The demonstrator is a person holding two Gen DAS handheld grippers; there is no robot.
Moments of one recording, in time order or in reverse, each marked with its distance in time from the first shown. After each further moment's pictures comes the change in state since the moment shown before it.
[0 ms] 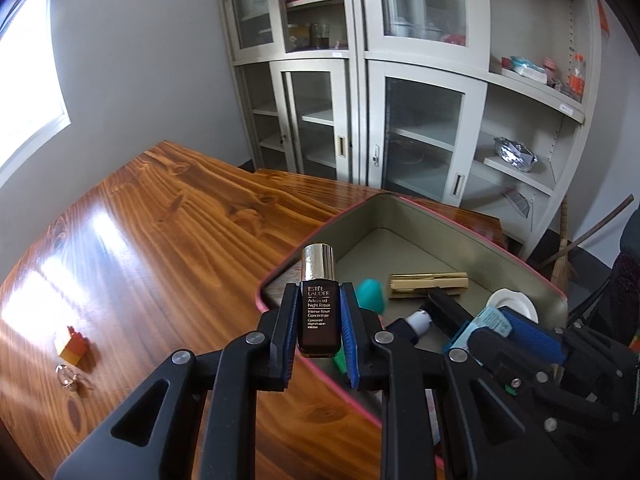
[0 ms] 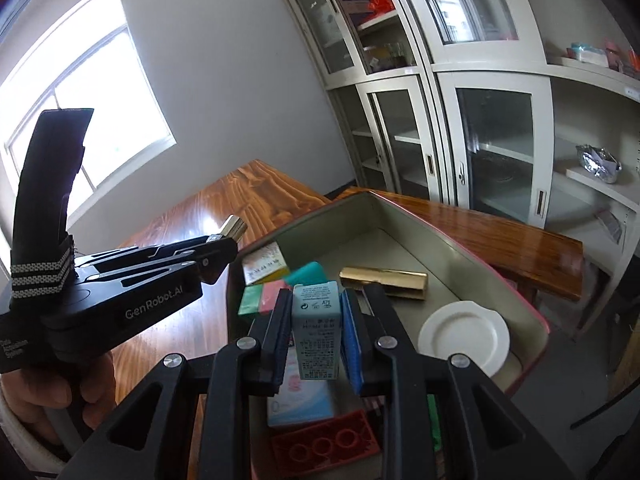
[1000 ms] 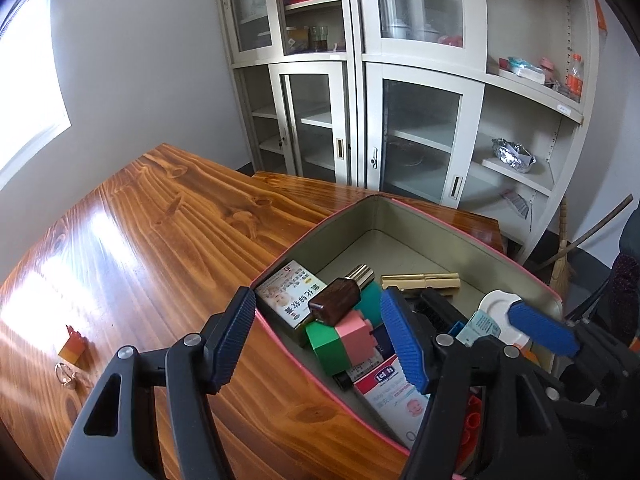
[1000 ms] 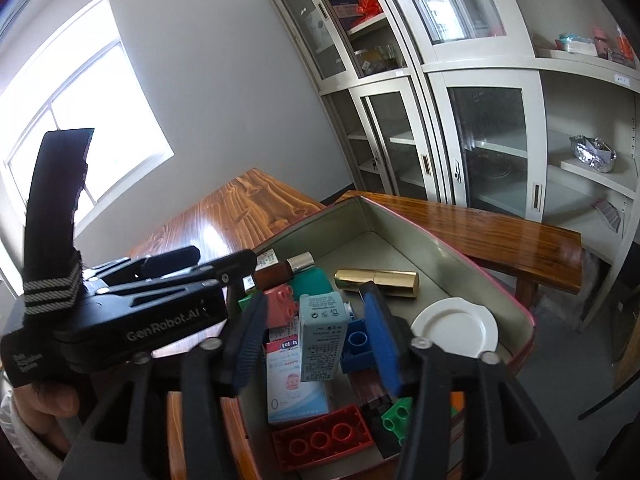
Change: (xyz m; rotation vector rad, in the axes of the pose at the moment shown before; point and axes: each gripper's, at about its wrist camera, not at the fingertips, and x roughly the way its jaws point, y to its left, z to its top) left arm -0.004 -0.006 -0.002 -0.003 -0.009 0.011; right arm -0.015 -0.007 0.001 0.042 -0.032 0.006
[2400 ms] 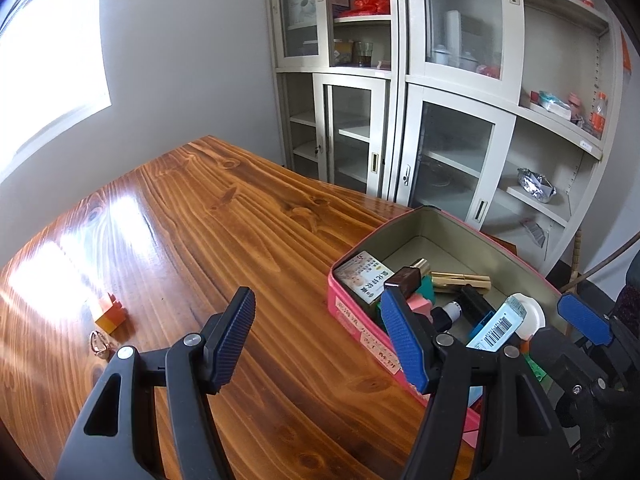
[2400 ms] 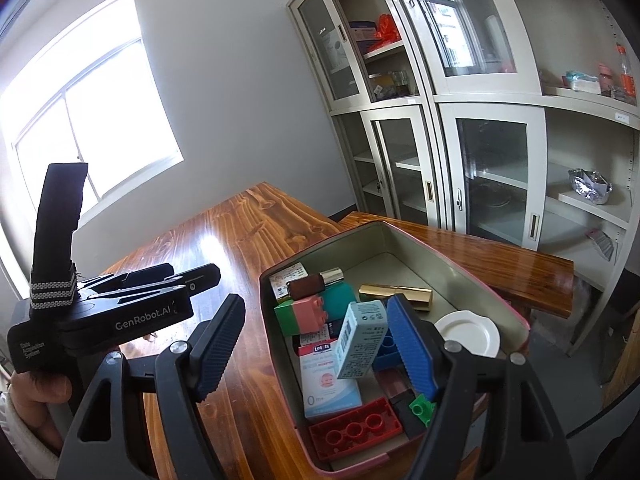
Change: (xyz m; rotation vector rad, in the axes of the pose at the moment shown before) left arm -0.040 0.058 -0.022 -0.117 -0.044 0.062; right arm -0.024 0.037 -0.001 -0.075 -0.062 -0.017
